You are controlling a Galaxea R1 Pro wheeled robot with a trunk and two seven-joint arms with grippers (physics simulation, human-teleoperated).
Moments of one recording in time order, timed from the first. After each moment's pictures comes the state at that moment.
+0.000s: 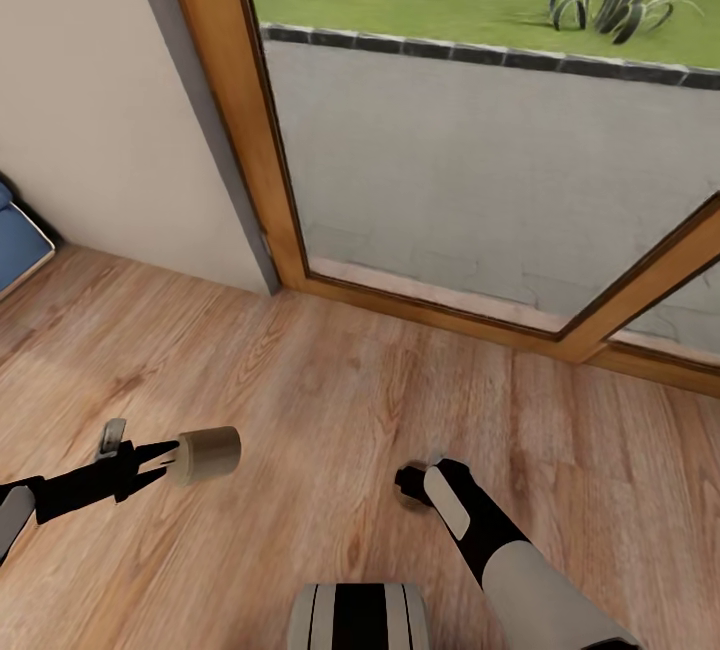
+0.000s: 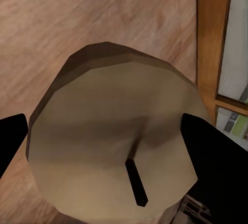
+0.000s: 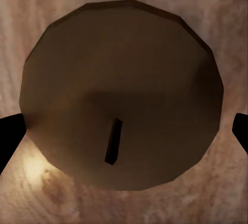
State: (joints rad) left arm -0.56 0.46 0.27 -0.70 0.64 0.98 -0.85; right arm -0.68 0.15 0.15 -0.59 -0.58 0.51 -0.42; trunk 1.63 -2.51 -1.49
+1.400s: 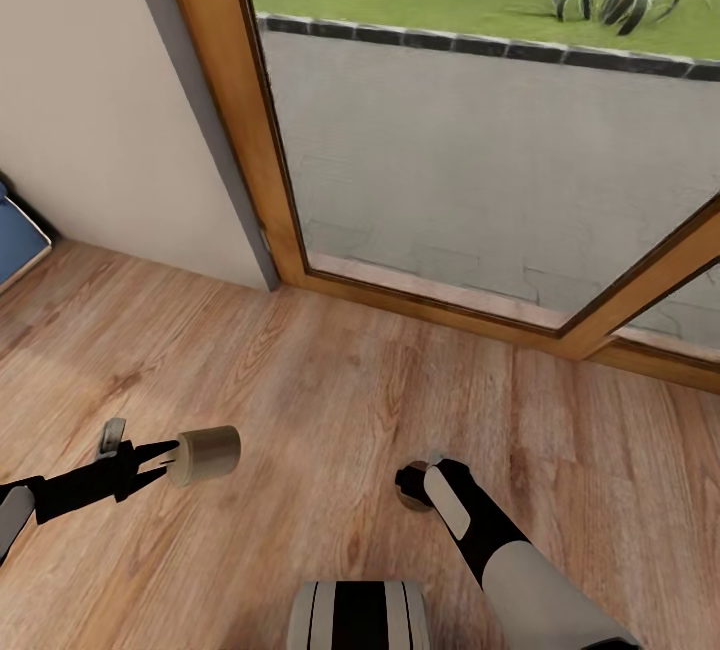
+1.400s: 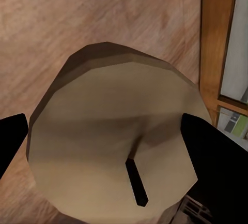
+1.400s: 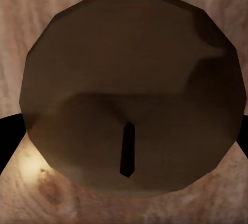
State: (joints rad) left arm -0.56 0.46 0.27 -0.70 0.64 0.98 -0.85; right arm -0.68 0.15 0.15 -0.59 -0.58 0.51 -0.41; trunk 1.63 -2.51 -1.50
